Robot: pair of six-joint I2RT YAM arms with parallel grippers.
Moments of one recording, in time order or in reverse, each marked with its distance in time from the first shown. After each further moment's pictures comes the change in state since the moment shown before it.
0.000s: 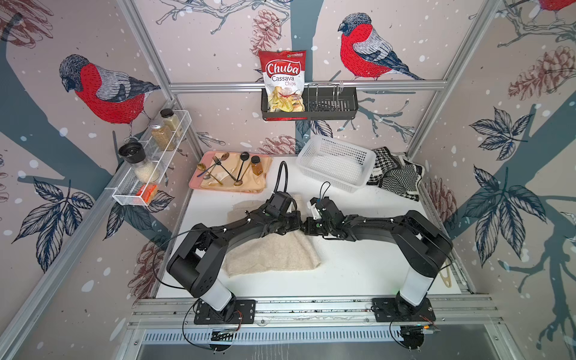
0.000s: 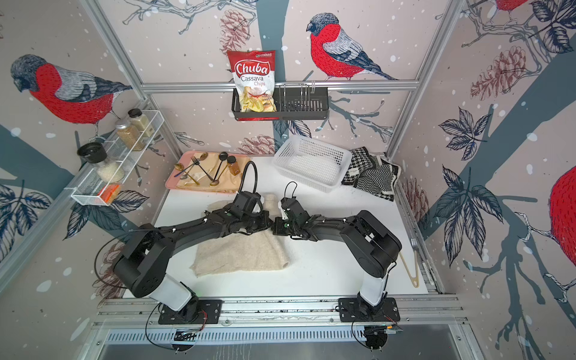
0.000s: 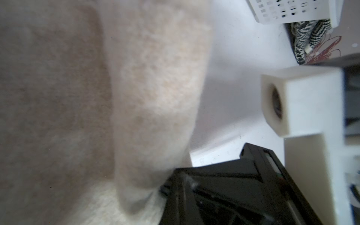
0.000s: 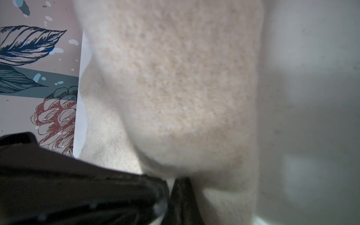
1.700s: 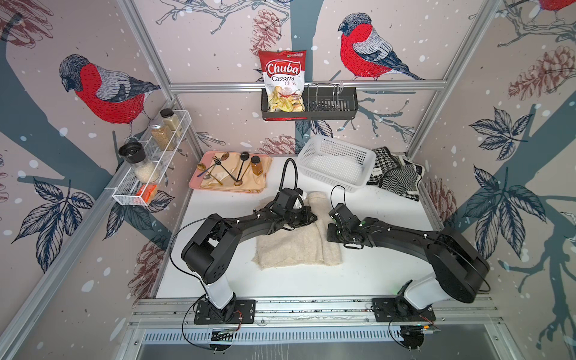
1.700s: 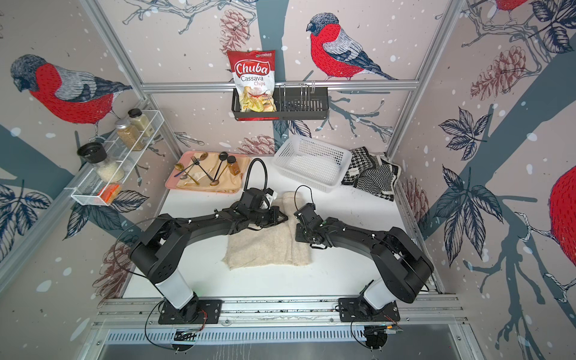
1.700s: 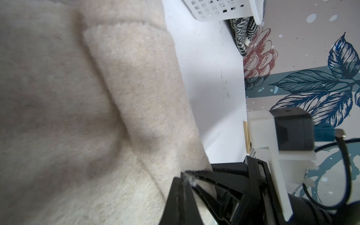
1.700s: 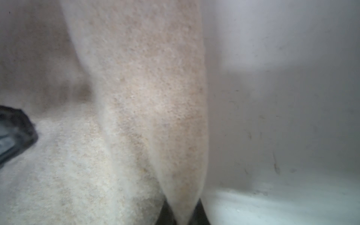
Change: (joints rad) left arm -0.028 0.120 0.053 0.267 0.216 -0.030; right arm -0.026 -0.265 -0.097 -0.466 0.394 0.001
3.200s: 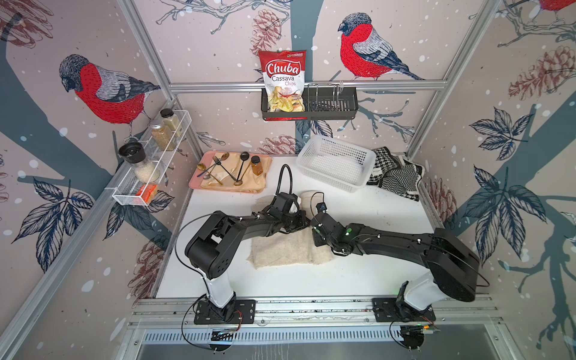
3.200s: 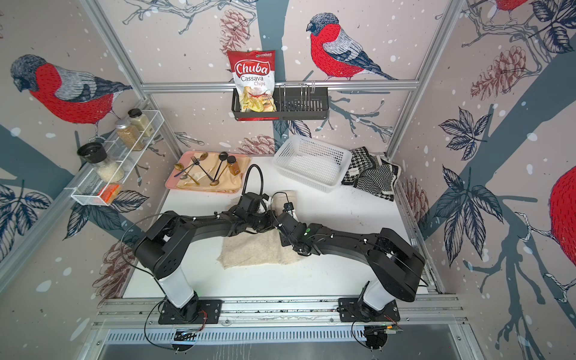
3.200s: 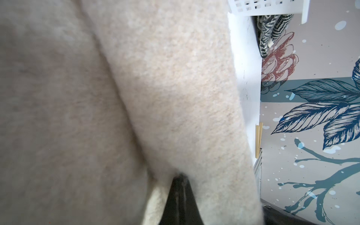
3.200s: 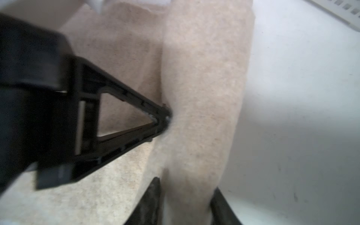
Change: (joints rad) left arm 0.034 0.072 -0.049 0.043 0.008 -0.039; right arm 0.206 0.014 0.066 0.082 0.220 -0.169
